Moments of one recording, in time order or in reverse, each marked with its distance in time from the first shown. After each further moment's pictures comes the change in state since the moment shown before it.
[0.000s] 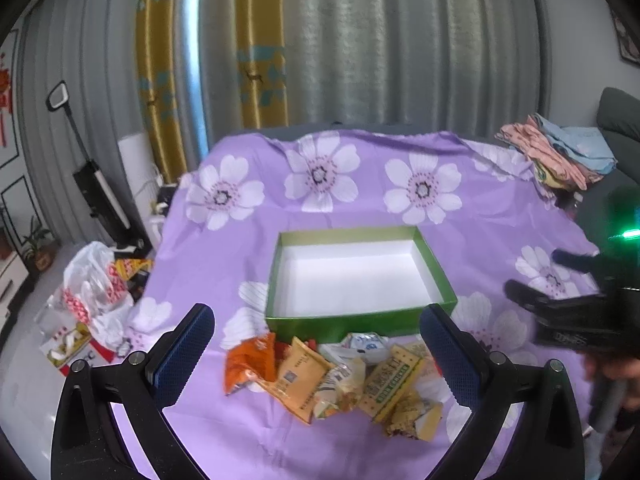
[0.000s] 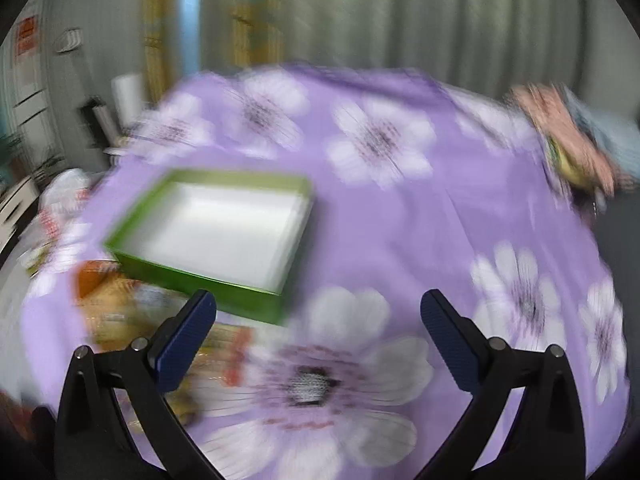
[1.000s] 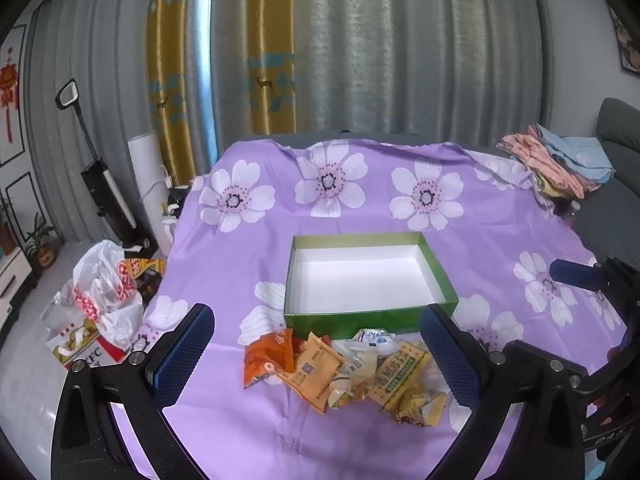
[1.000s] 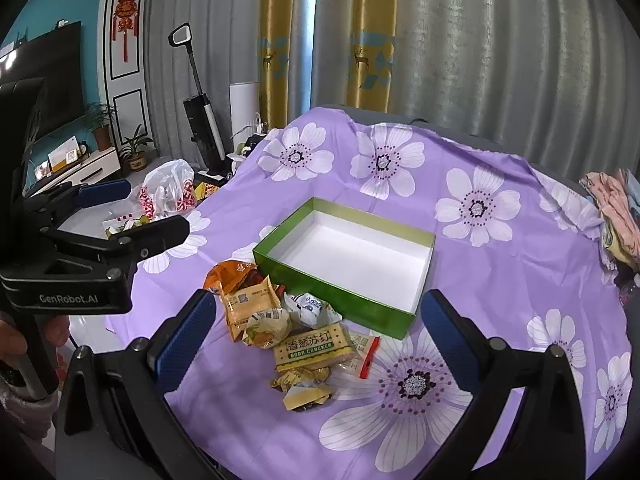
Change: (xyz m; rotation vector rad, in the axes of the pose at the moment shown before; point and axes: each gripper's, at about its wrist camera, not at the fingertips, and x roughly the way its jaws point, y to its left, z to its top) left arm -0.026 0.019 -0.007 -0.015 -0.021 -0.006; right arm -0.090 0.086 0.004 -0.168 -0.083 0.253
